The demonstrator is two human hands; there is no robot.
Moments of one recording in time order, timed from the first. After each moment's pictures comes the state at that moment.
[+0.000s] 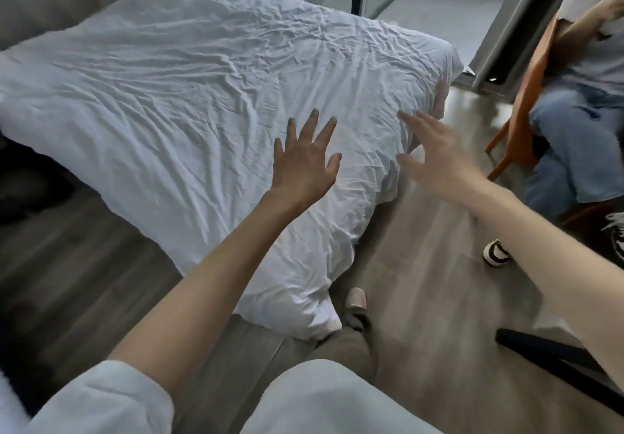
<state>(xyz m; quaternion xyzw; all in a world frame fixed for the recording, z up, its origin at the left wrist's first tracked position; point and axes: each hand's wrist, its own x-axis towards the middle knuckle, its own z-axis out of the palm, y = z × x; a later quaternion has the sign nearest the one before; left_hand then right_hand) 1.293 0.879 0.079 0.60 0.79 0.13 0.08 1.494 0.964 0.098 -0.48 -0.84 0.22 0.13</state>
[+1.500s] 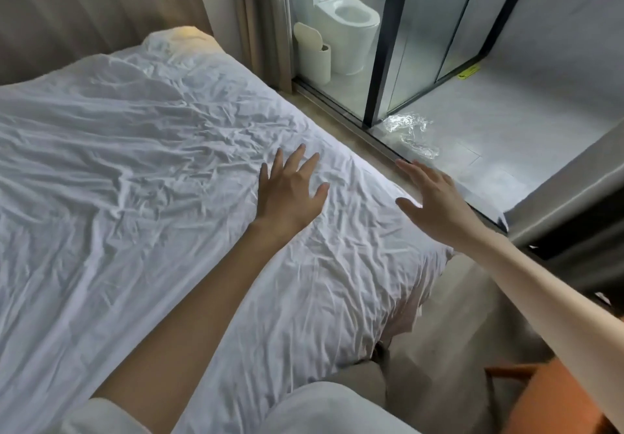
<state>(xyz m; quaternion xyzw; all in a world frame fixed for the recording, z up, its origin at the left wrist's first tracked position) 1.241 1.780 0.070 0.45 0.88 0.15 0.05 1.430 1.937 0.066 -0.34 -0.92 0.21 0.07</state>
